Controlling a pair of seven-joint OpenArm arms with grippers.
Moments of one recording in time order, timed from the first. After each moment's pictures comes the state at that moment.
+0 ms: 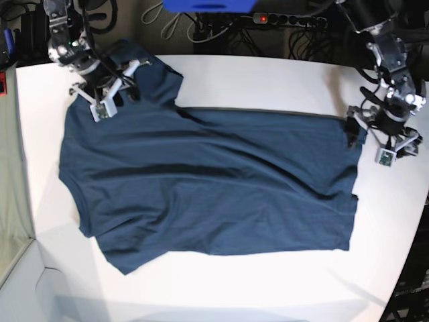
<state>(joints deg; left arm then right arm) 4.7 -8.5 -33.5 89.8 13.0 -40.0 26.6 -27.3 15.7 1.6 104.8 16.0 14.2 -36.1</state>
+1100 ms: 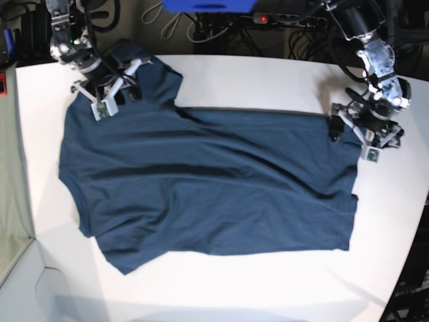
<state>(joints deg) 2.5 -6.6 -33.5 81.5 12.5 -39.9 26.1 -27.4 14.5 1.6 104.8 16.0 14.1 -35.8</state>
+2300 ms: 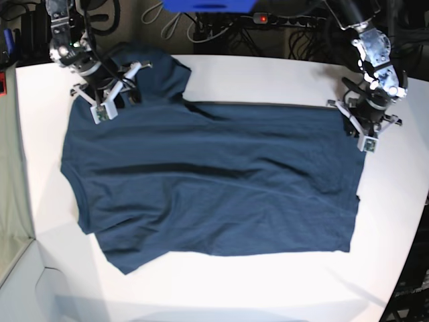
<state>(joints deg) 5.8 -3.9 -34.6 85.6 13.0 -40.0 26.5 -26.4 14.5 1.6 104.8 16.1 14.1 -36.0</state>
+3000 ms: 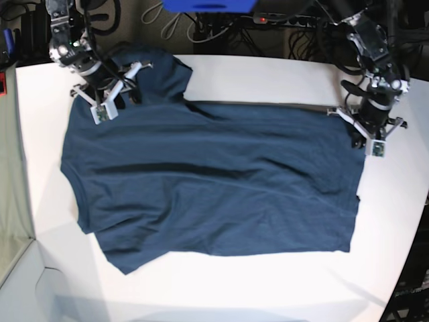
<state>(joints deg) 6.7 0.1 -38.4 94.7 8.6 -40.0 27.1 -26.8 14.4 1.6 105.8 16.0 14.1 -36.2</state>
